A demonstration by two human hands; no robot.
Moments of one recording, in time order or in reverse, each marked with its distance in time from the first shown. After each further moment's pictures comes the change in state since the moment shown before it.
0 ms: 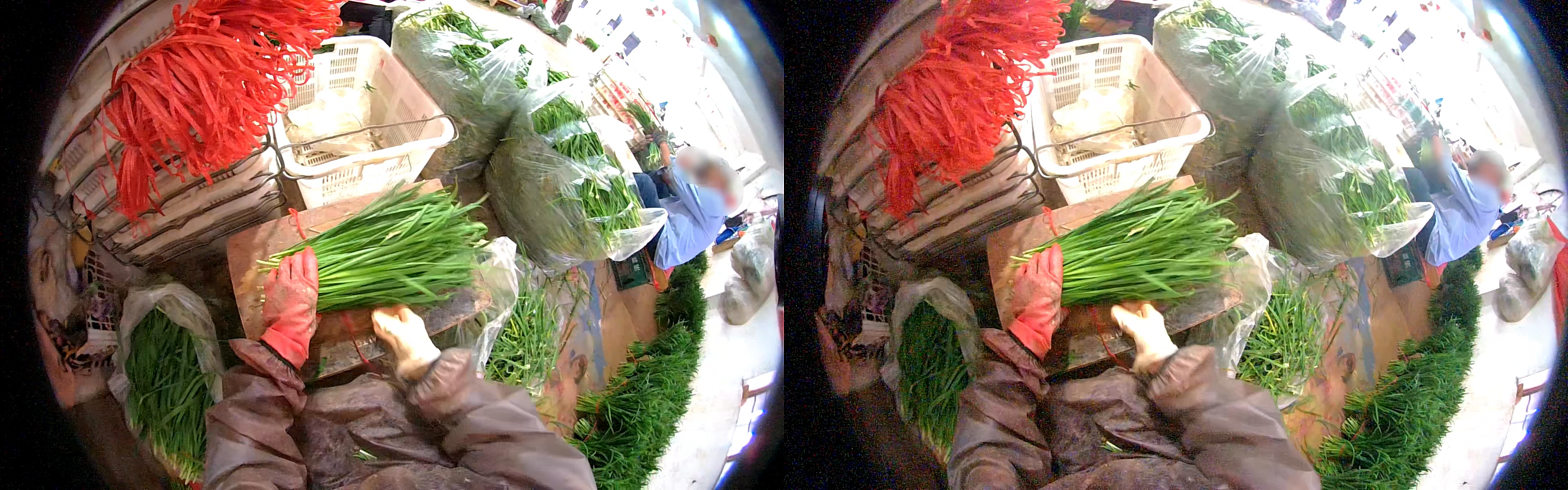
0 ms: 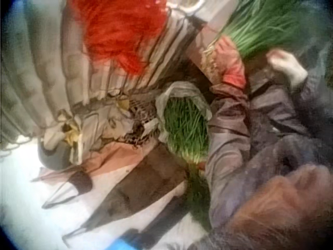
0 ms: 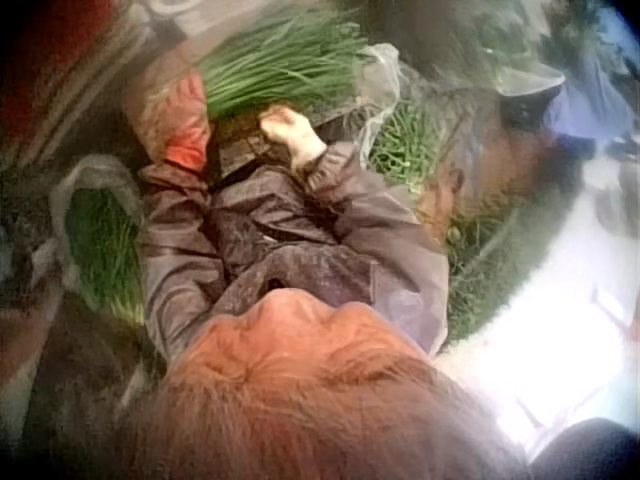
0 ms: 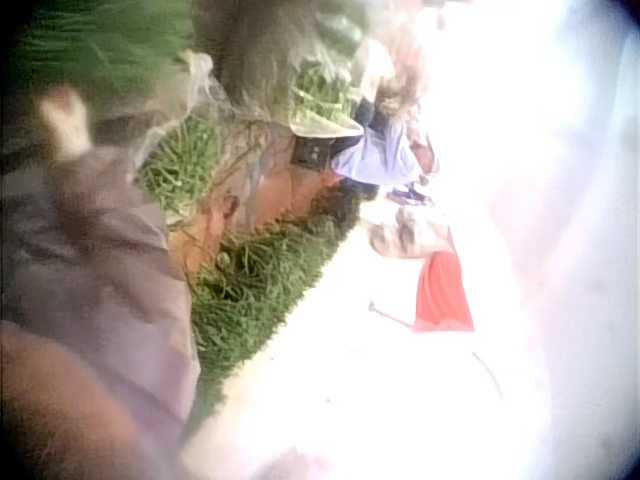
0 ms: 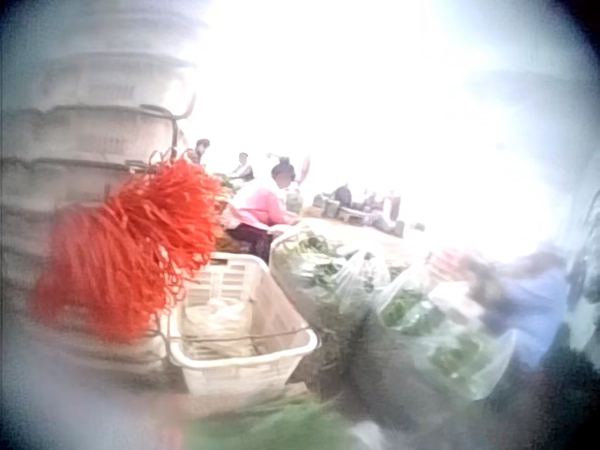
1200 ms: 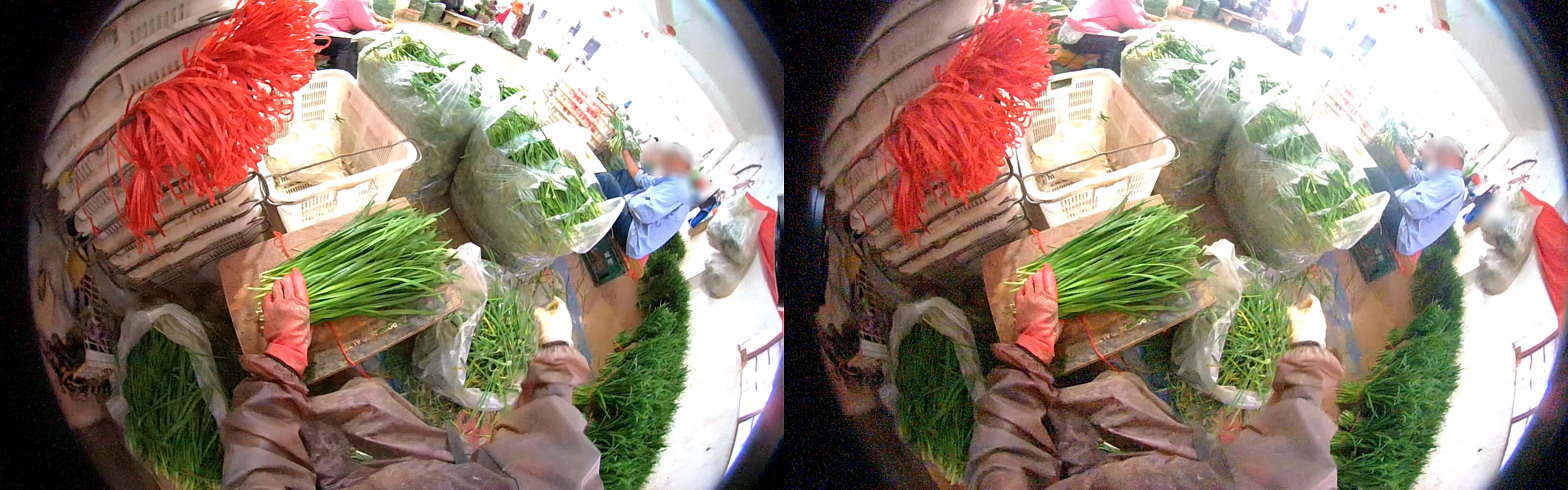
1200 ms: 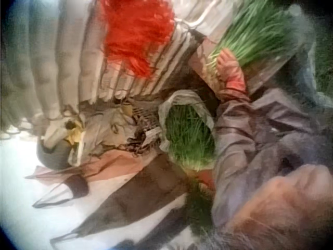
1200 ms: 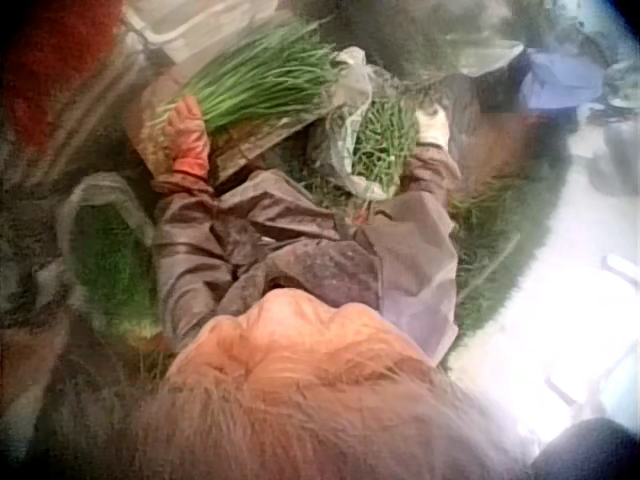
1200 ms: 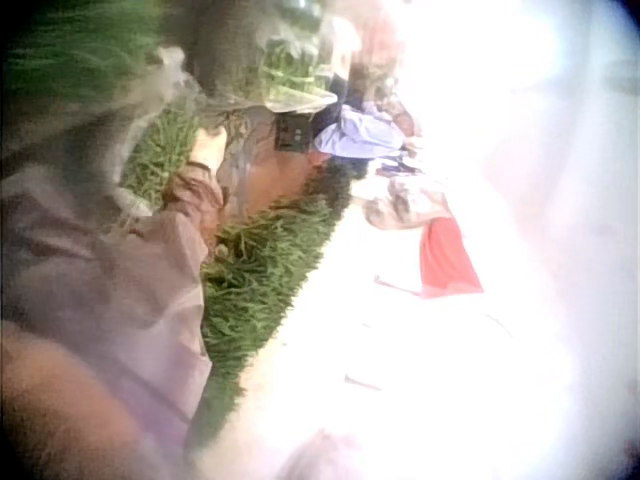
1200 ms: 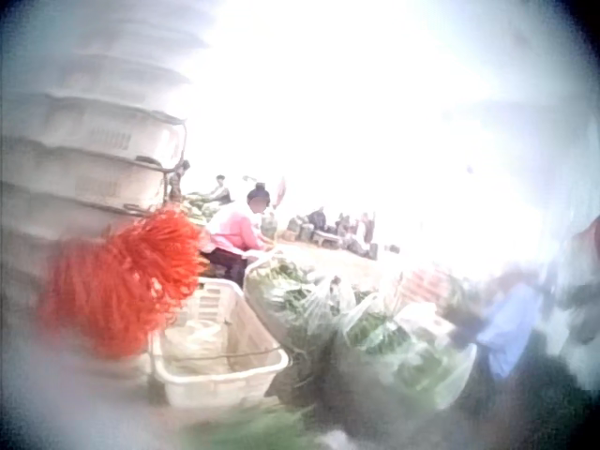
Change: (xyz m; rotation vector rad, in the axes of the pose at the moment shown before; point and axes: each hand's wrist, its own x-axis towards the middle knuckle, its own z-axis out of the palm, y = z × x) left_hand -0.016 0.016 -0.009 0.107 0.145 -0.041; right_hand -0.120 -0.157 -0.256 -1.052 1.079 -0.386
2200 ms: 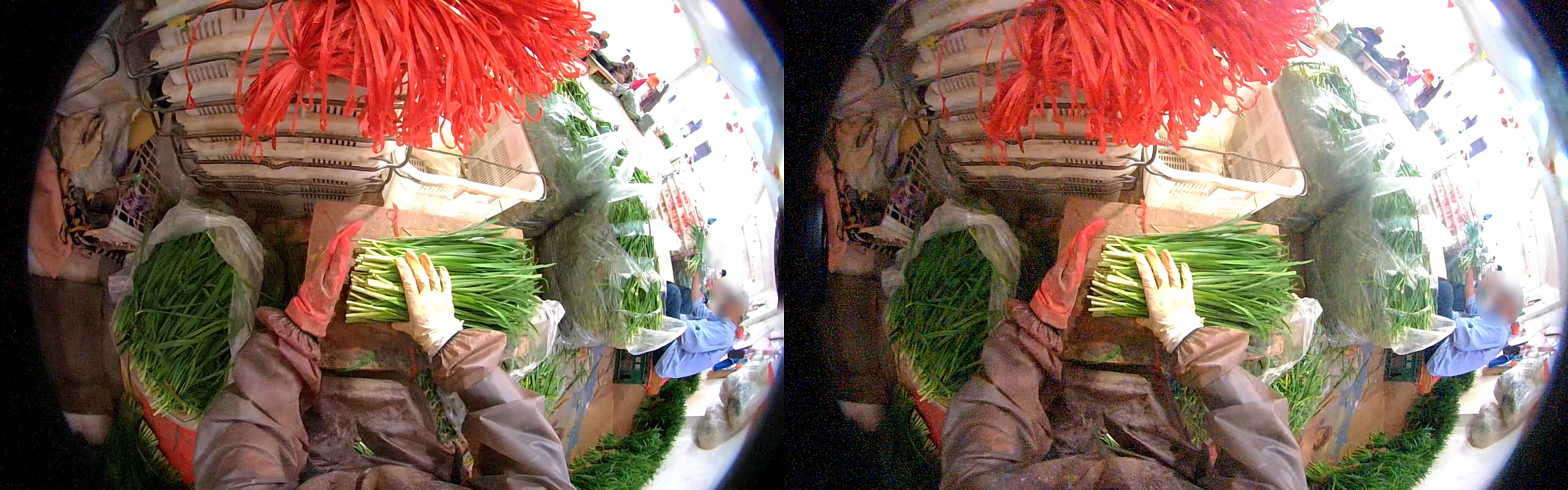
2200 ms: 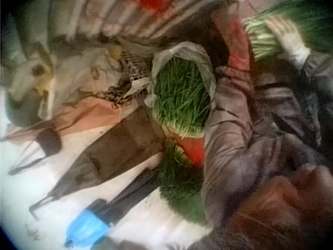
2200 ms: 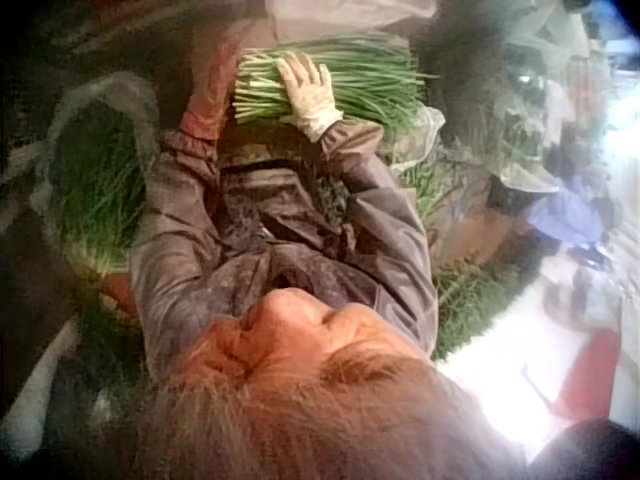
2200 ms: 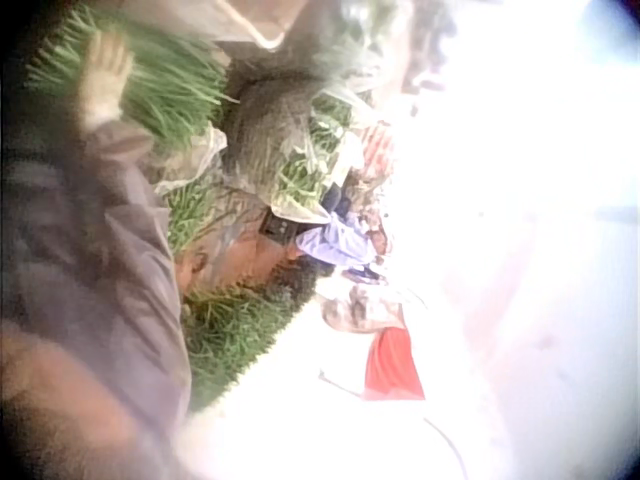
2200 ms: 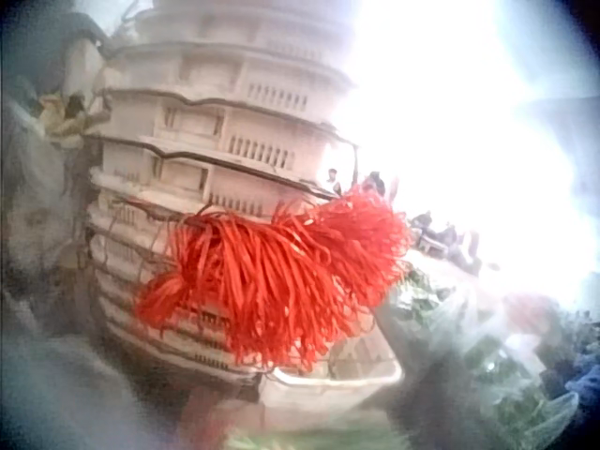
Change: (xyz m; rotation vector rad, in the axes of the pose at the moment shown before) left_hand -0.013 -0.092 0.004 -1.786 -0.073 -0.559; right_hand -0.200 -0.267 0.237 -0.343 -0.581 -1.430
